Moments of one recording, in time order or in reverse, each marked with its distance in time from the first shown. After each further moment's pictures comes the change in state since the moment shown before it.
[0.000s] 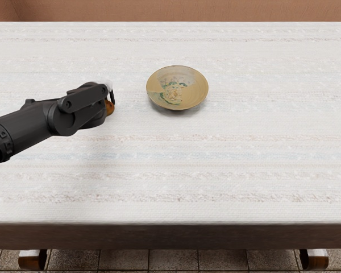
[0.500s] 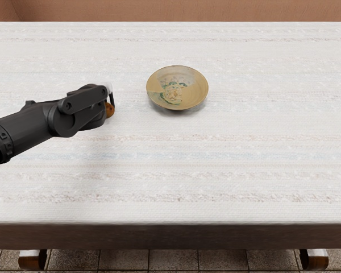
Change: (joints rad) left arm 0.008 0.000 -0.002 0.000 0.001 -0.008 0.000; right arm 0.000 0.000 0.000 0.000 0.000 0.000 0.000
